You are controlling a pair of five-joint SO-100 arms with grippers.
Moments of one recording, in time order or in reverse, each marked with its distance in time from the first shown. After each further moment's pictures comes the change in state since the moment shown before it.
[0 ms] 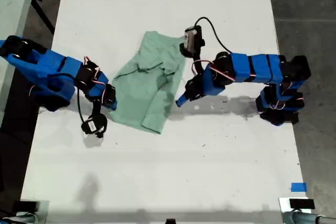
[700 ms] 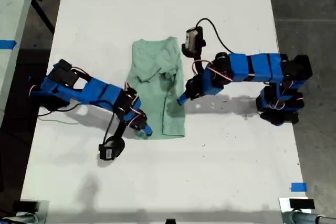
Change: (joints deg) arm 0 3.5 -48.1 -67.7 22.9 18.2; arm 1 1.2 1.3 6.0 -3.9 0.8
